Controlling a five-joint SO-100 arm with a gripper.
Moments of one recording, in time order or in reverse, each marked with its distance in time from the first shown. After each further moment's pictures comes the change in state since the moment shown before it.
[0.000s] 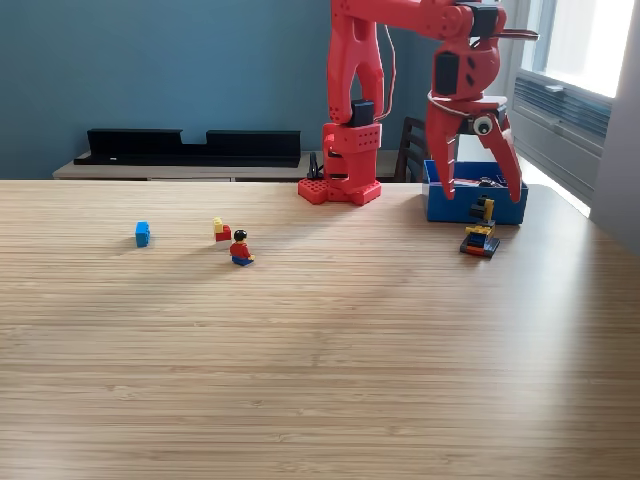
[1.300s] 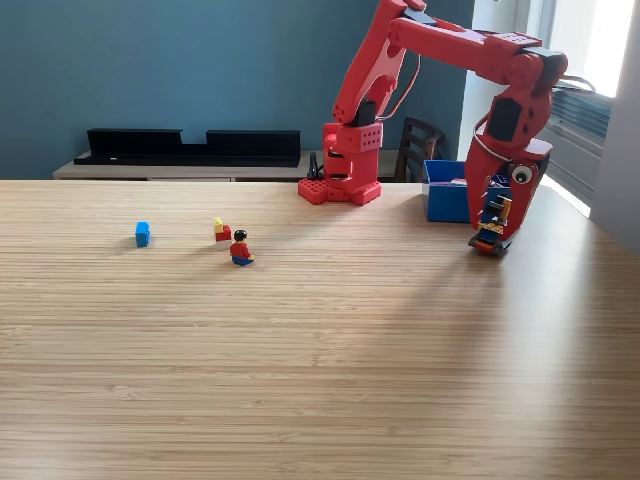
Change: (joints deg) arm -5.0 -27.8 -30.1 10.5 12.0
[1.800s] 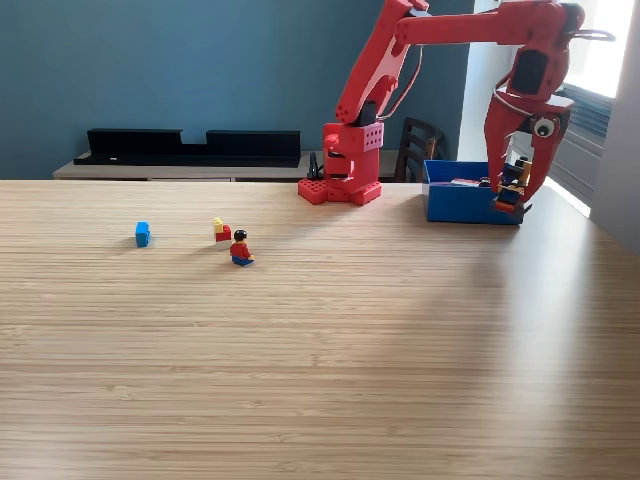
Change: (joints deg) arm -8.2 -0.1 -12.1 12.5 5.7
